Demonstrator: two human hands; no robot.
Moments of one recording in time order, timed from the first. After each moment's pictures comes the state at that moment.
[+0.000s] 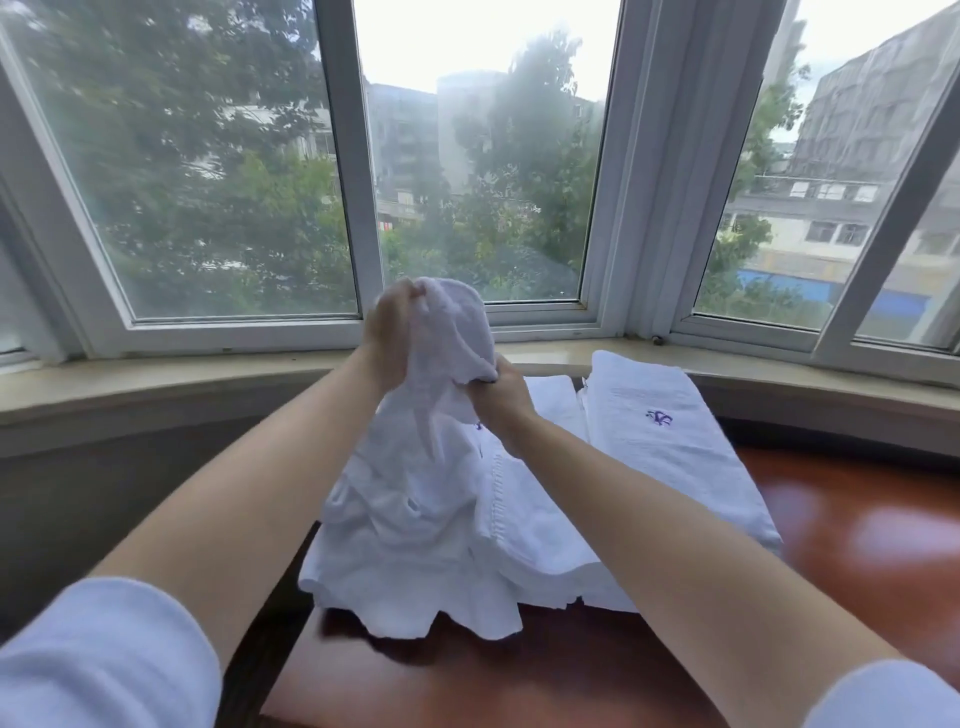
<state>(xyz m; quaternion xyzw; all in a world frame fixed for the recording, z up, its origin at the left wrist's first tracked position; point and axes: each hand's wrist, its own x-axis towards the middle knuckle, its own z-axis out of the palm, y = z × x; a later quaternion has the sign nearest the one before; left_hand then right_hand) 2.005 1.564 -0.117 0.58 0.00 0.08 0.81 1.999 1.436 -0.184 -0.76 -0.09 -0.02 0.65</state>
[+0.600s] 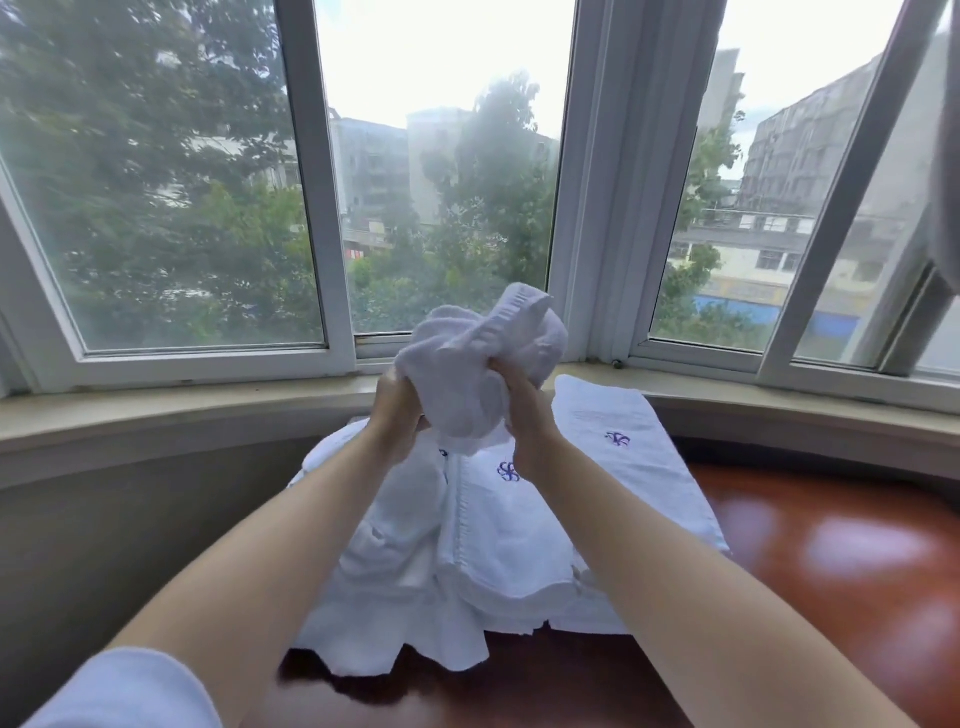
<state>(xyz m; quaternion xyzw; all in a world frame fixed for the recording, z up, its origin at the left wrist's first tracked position) 1.997 1.521 -0.164 0.65 0.04 0.11 0.75 1.997 1.379 -0.166 -0.59 0.01 0.04 0.81</state>
